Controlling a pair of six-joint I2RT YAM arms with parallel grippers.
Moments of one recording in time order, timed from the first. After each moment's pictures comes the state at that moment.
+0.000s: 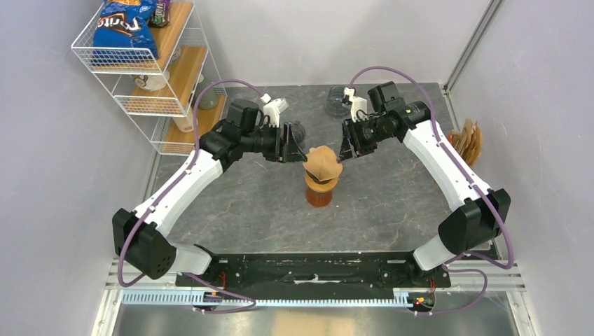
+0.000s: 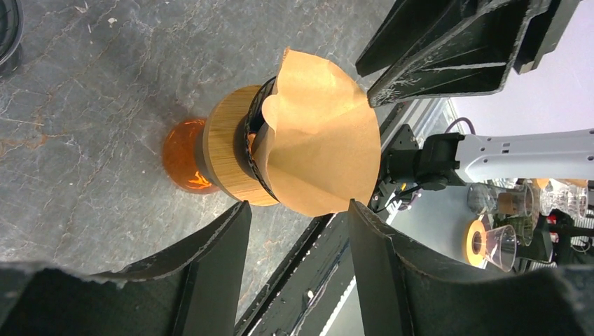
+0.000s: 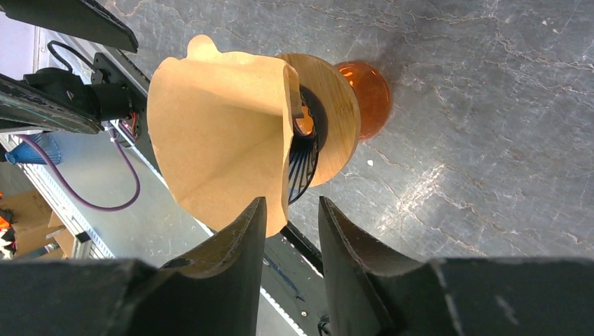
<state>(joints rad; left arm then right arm) -0.51 1.37 1.27 -0.53 0.60 -0.39 0.38 1.55 1.59 -1.06 -0.56 0.05</state>
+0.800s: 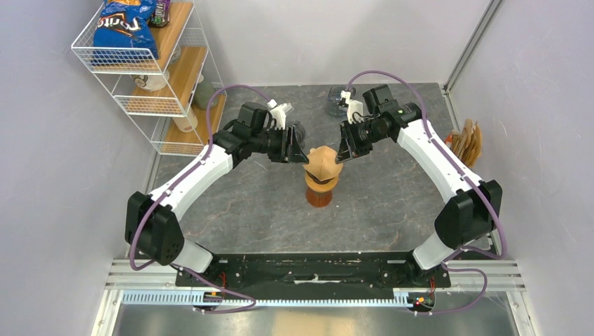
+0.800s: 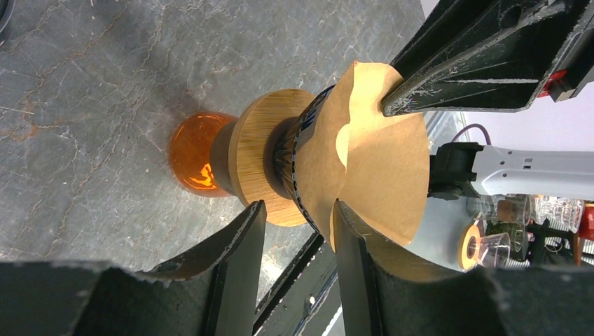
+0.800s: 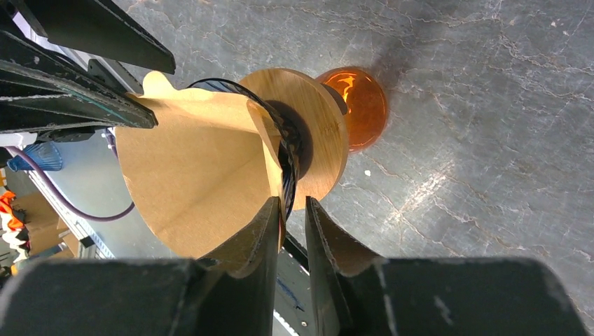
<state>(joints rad) -0.51 1.47 1.24 -0.46 0.61 -0.43 0.38 1.60 1.53 -0.98 -0.57 0.07</state>
